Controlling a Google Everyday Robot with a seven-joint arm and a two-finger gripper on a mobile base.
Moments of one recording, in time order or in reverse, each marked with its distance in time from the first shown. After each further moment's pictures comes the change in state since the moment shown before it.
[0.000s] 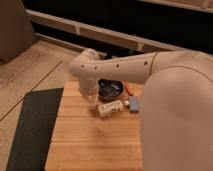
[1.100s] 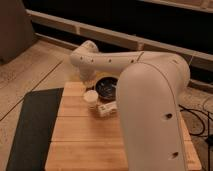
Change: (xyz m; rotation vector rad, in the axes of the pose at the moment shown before) arm -0.083 0.002 0.017 0.072 -0.100 -0.216
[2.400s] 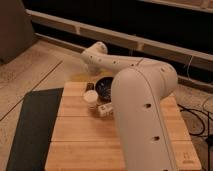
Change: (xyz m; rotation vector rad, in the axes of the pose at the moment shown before) arm -0.069 -0.021 0.071 -0.166 -0.104 0.027
